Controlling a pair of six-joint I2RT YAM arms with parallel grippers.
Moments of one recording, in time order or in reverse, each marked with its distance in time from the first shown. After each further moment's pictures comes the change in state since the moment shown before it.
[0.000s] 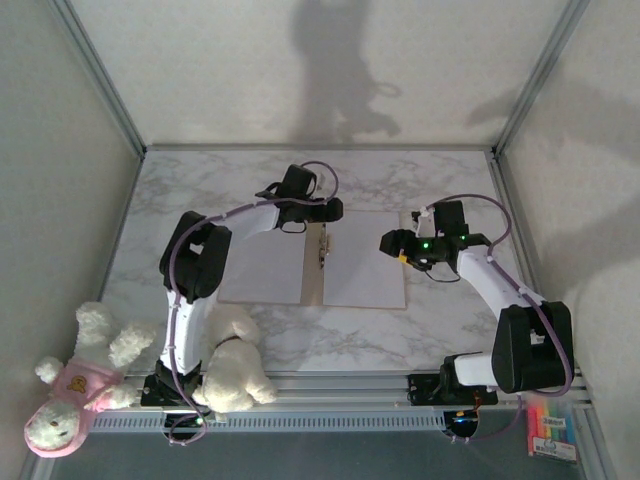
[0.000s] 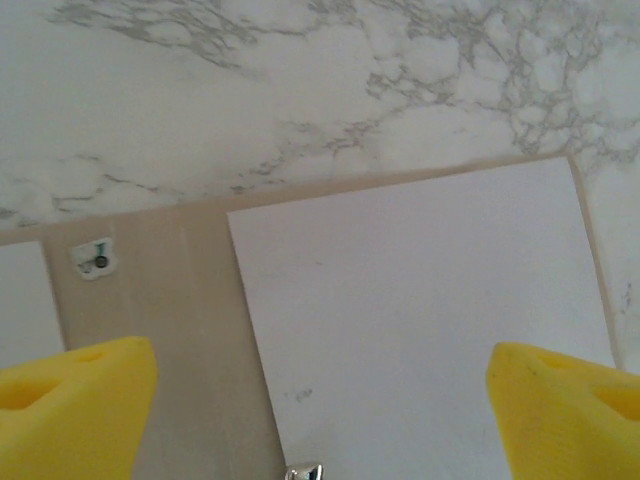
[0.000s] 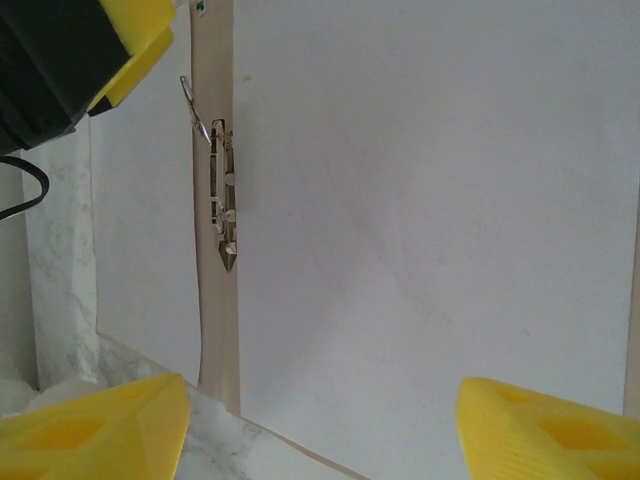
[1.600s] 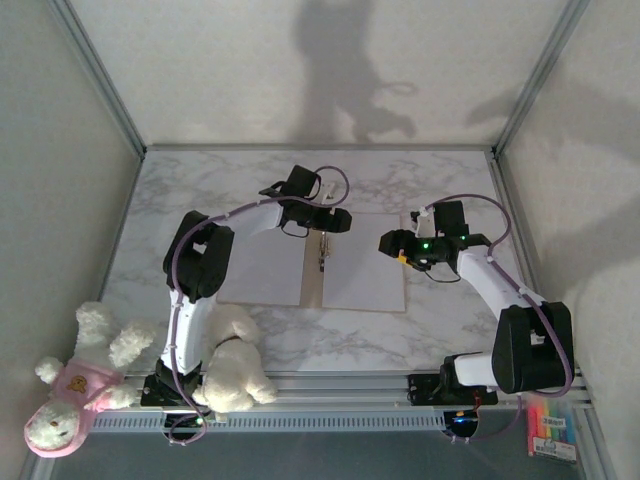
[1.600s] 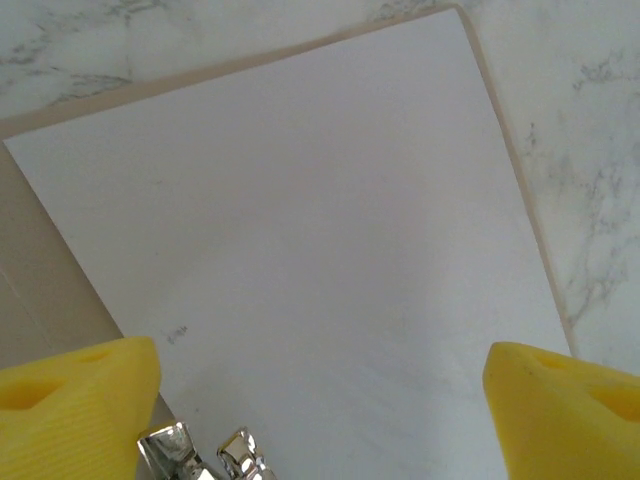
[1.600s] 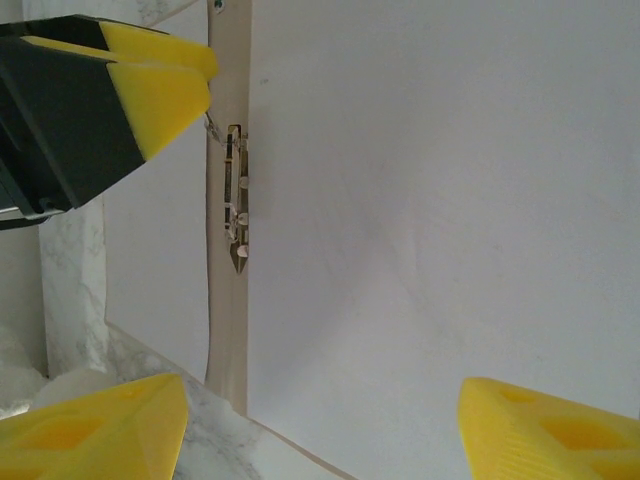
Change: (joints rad) left arm -0.008 0.007 0.043 -0.140 0.219 0.169; right arm 0.000 0.003 0.000 -0.001 -0.027 -0.011
